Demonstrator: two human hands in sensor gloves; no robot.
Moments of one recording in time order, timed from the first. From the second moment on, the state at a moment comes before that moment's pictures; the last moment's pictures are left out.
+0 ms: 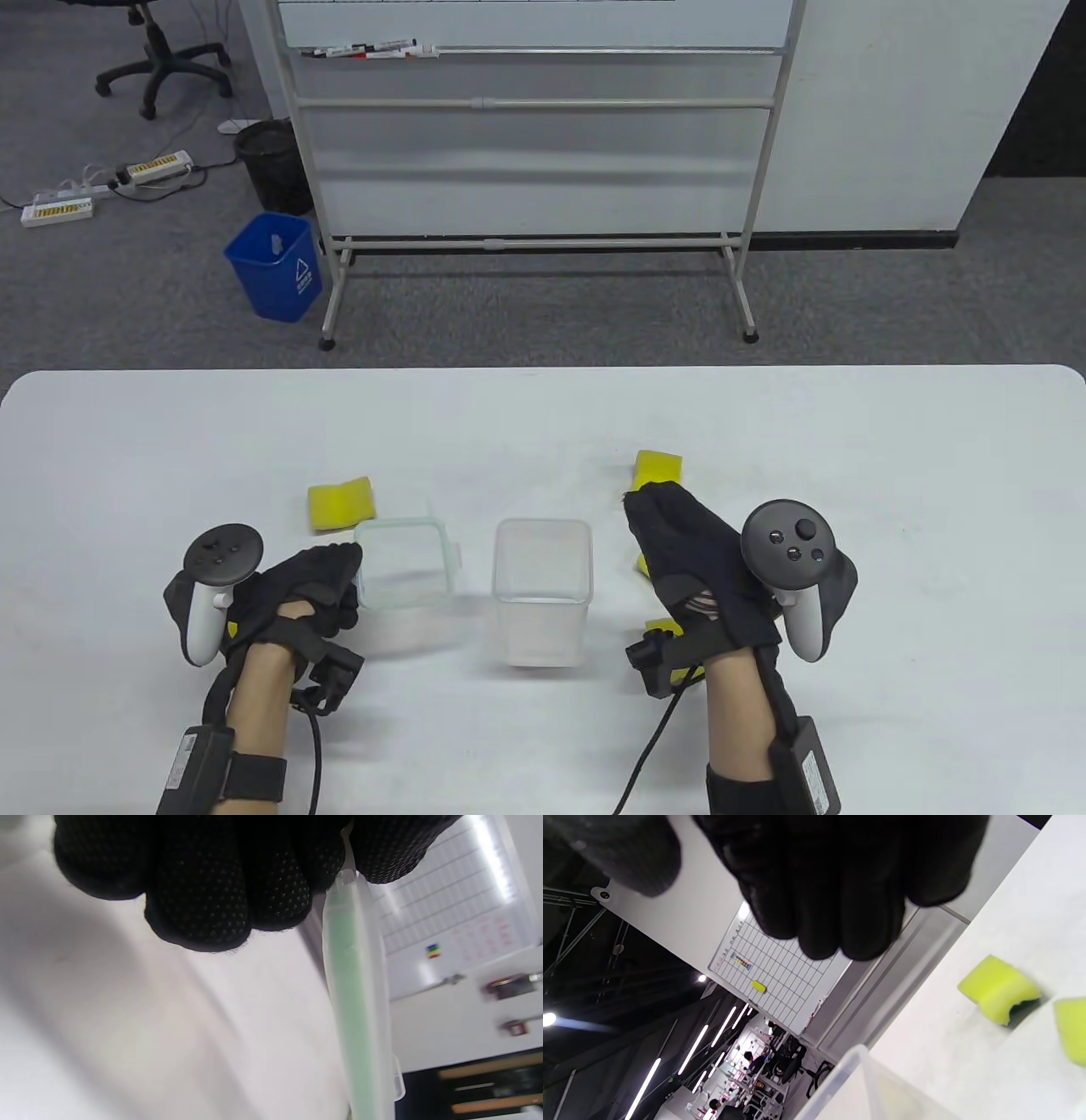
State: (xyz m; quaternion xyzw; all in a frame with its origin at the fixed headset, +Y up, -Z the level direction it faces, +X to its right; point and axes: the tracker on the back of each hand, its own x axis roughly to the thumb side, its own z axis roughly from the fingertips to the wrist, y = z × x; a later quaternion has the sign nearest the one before) left_hand -0.314 -0.723 -0.374 -0.15 0.12 0.49 0.85; right_hand 0.143 -0.598 -0.339 -0.01 -0.08 0.86 0.50
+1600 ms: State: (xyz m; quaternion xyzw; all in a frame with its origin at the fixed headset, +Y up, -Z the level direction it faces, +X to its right) left_hand -0.354 -0.730 -0.367 -0.13 0.26 0.18 0.94; right_hand 0.134 -0.602 -0.341 0.00 -0.05 0.87 0.48
